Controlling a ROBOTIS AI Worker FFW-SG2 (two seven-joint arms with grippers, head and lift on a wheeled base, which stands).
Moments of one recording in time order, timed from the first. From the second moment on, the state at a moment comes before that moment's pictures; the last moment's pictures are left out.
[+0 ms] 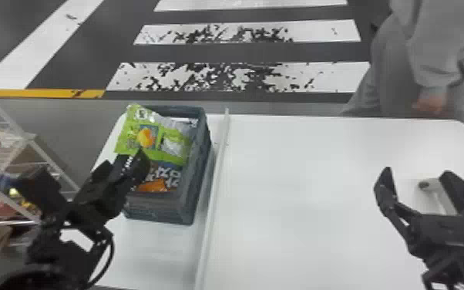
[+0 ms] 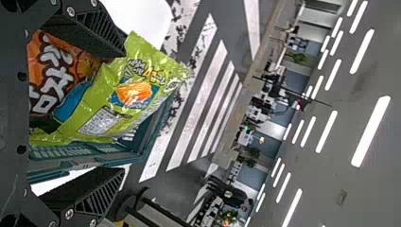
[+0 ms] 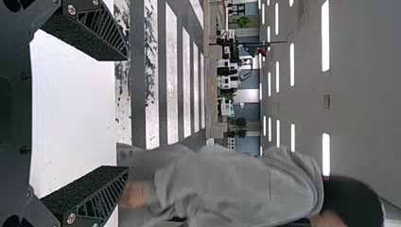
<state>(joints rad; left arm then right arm) 0.44 0.08 0.30 -2.01 0.56 0.35 -0.13 0.58 -0.07 0.02 -1.96 -0.07 -0.13 -0.08</state>
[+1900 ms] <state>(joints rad) -0.02 0.01 0.29 -1.61 0.59 0.60 0.26 0.62 -0.14 0.05 -2.08 -0.07 0.01 -0.07</state>
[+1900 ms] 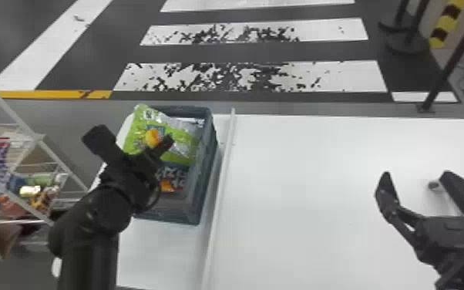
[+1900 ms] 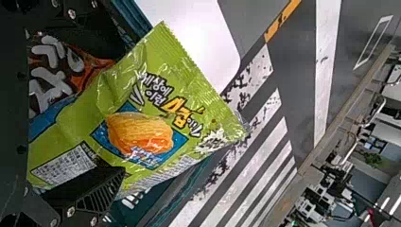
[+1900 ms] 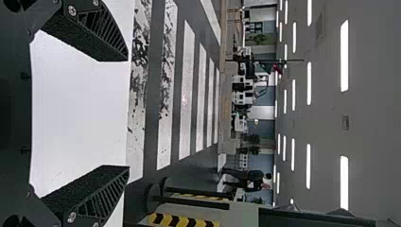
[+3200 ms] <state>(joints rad) 0.28 0.00 0.34 -2.28 0.76 0.82 0.05 0.61 -0.13 0.05 -2.08 -0.07 0.00 -0.07</state>
